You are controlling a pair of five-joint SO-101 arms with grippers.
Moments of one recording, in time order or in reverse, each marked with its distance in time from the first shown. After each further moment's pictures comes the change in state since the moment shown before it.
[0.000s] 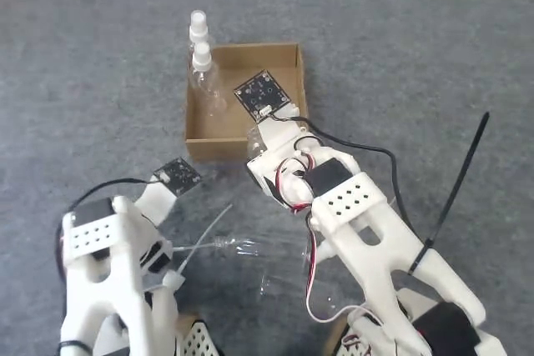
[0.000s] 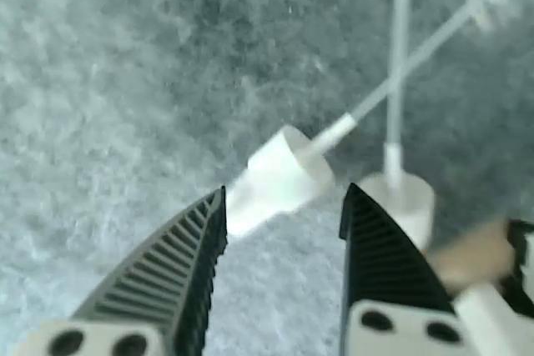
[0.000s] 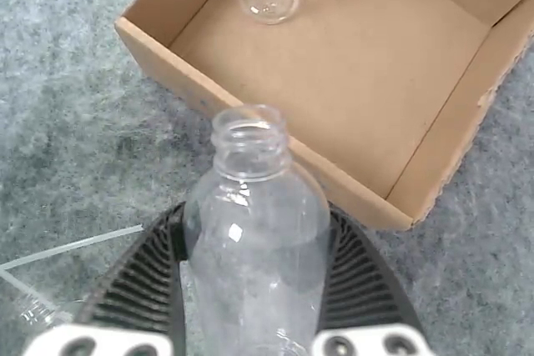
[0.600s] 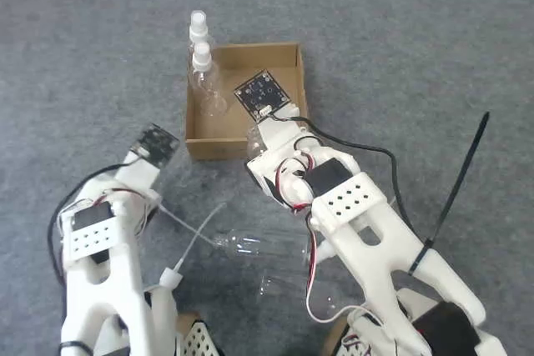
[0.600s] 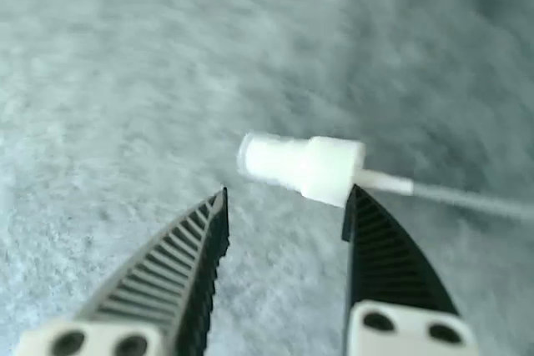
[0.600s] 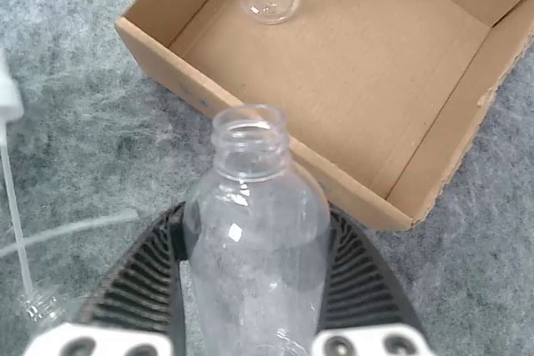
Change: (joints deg) left arm -1.5 0.0 1.8 -28.7 9.8; right arm 0.0 0.0 0.0 0.0 0.0
